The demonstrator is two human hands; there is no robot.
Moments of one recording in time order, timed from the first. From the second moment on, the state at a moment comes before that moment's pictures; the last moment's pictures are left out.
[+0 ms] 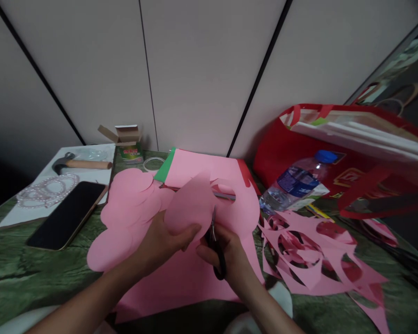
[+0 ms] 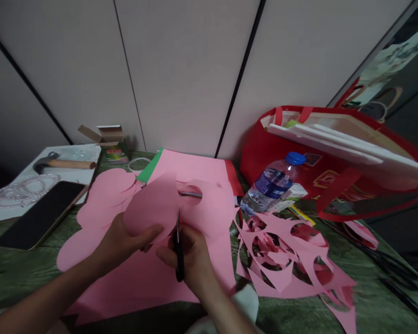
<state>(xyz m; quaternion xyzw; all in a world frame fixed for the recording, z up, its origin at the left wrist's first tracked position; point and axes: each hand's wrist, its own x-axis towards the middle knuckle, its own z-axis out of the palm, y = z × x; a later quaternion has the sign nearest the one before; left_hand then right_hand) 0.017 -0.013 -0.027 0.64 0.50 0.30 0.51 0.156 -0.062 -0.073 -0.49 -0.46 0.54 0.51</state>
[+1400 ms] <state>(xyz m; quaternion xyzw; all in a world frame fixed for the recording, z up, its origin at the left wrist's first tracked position) 0.010 -0.005 -0.035 0.62 0.45 0.31 0.56 0.152 -0.059 -0.080 -0.52 -0.45 0.51 0.52</state>
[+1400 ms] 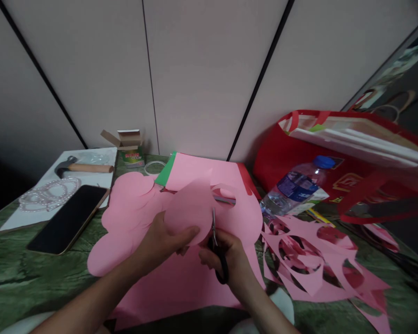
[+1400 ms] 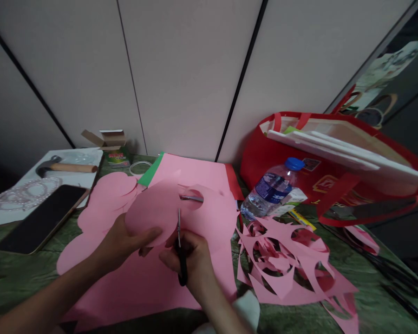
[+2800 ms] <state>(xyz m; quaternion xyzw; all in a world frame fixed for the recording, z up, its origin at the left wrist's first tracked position) 0.016 -0.013 -0.036 0.59 0.47 0.31 0.58 0.165 -0.062 -0.065 -0.49 -0.48 0.54 0.49</state>
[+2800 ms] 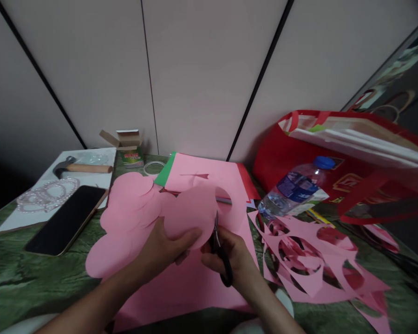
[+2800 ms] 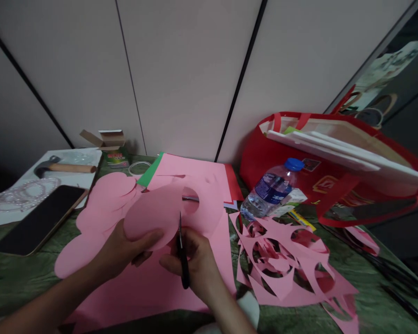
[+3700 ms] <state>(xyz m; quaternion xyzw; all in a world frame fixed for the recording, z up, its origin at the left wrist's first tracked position) 0.020 -0.015 -0.025 0.59 0.46 0.31 0.59 0.162 -0.064 -0.069 -0.49 -0.48 0.53 0.50</state>
